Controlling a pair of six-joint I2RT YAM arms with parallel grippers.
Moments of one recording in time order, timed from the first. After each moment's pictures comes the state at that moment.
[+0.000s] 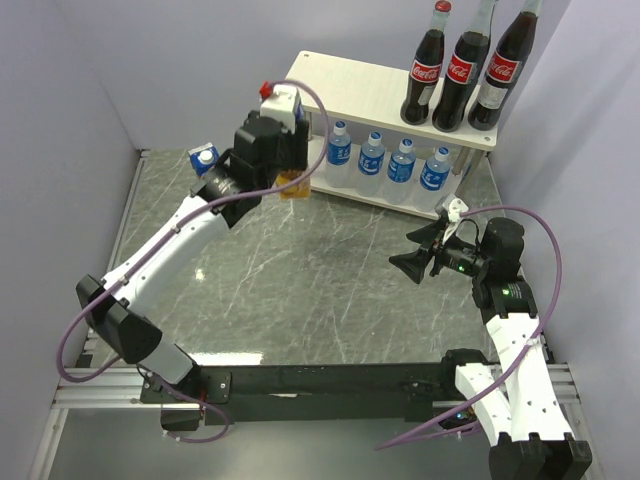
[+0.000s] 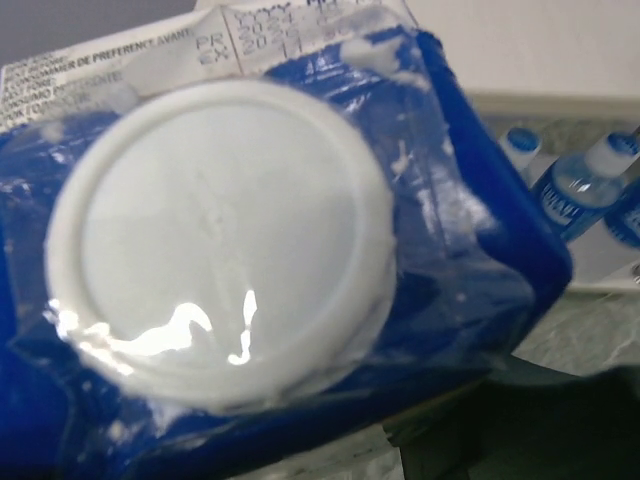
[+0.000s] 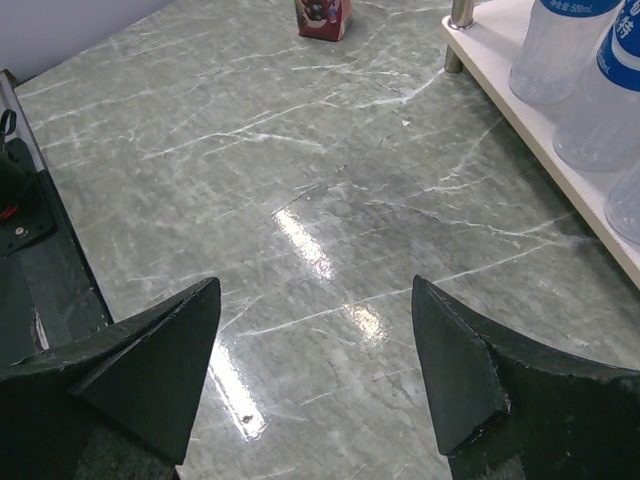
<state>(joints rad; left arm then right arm) -0.67 1.52 1.65 -0.34 -0.42 -0.11 -0.02 0.73 0.74 -0.33 -0.95 -0.15</state>
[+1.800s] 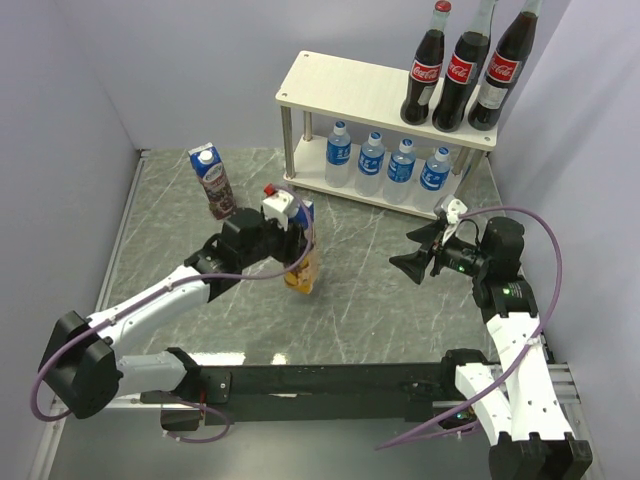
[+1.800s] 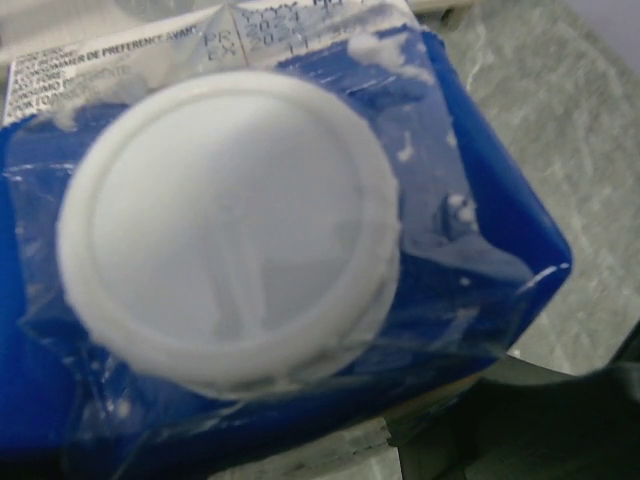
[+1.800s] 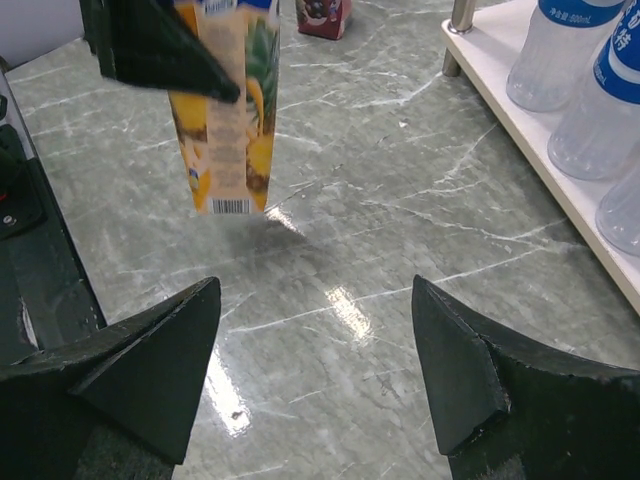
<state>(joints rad) -0.67 1.19 0.86 0.02 0.11 -0.20 -0.02 0.73 0.75 -0.35 -0.96 -0.19</state>
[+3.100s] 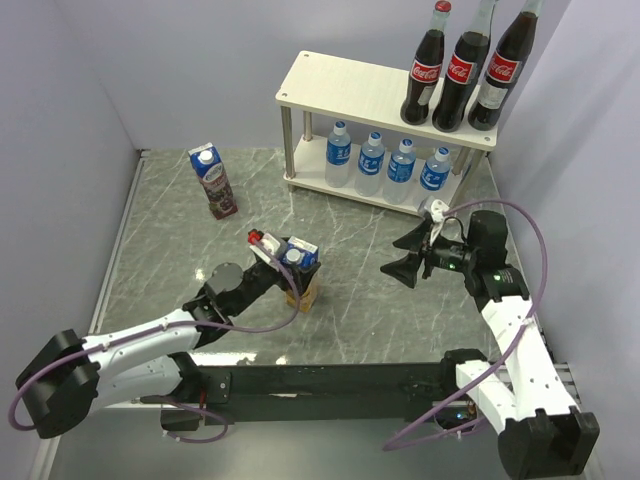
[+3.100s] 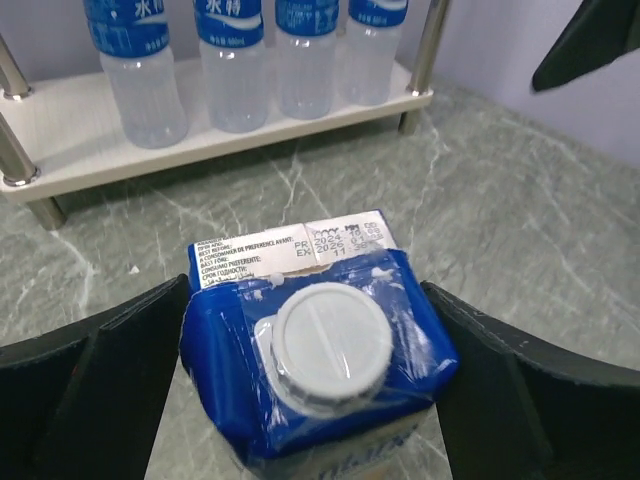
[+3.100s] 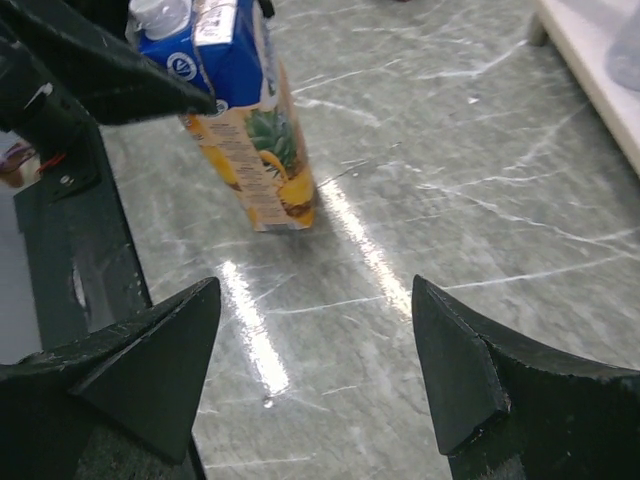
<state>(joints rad) -0.86 1.03 0.39 0.66 -0.08 -0.07 0.04 0.83 0.75 -0.39 -1.02 -0.25</state>
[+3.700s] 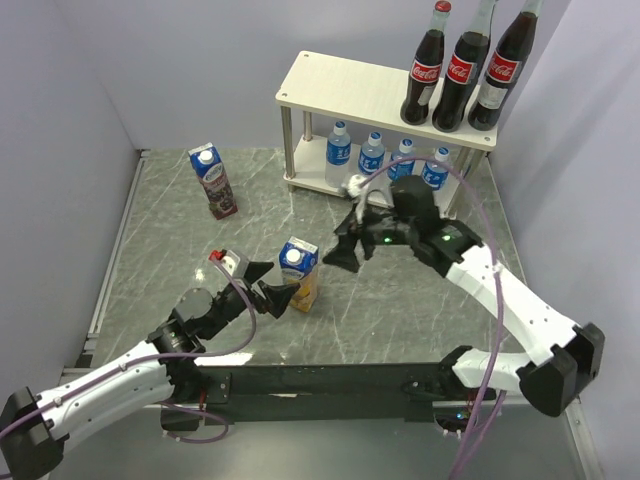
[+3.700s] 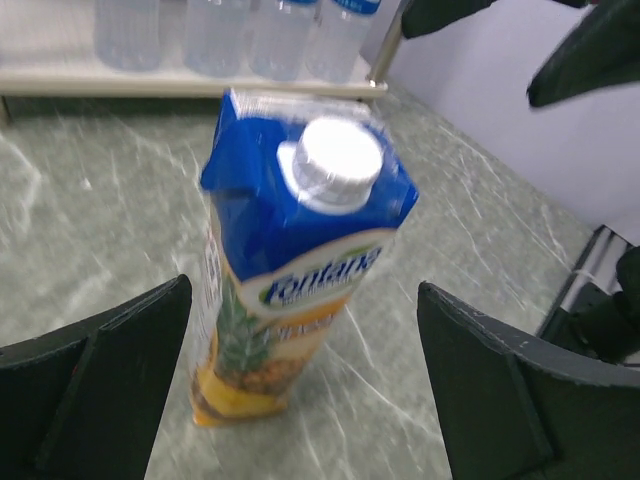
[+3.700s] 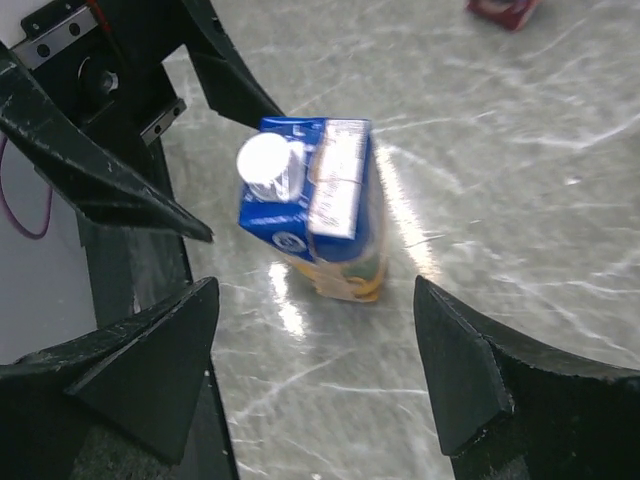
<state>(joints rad) -0.86 0.57 0.23 0.39 -0.08 -0.31 0.57 1.17 1.16 -0.45 -0.67 -0.12</state>
